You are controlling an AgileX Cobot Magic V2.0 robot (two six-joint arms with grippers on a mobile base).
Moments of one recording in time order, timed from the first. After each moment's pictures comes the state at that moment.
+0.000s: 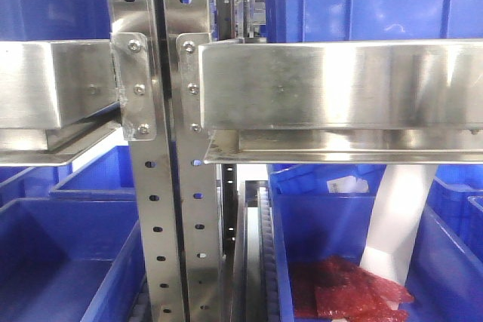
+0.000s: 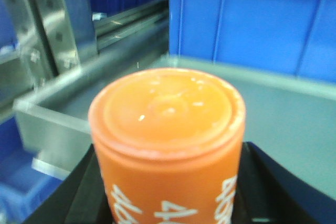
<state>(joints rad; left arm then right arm) -0.06 -0.01 0.03 -0.07 0.10 0.03 0.34 0.48 -0.55 -0.03 0.38 0.09</state>
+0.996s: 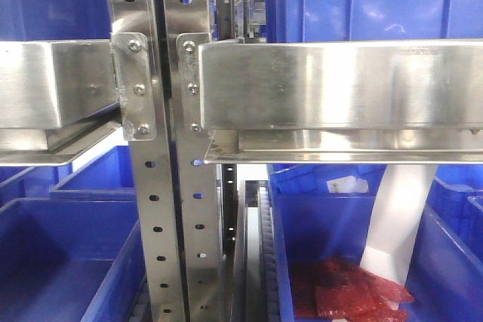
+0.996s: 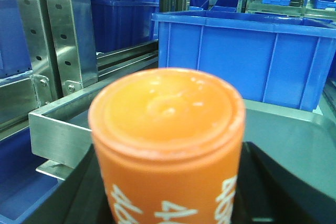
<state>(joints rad) -0.06 -0.01 0.03 -0.07 0.10 0.03 0.34 0.15 -0.54 -0.08 0.53 0.09</state>
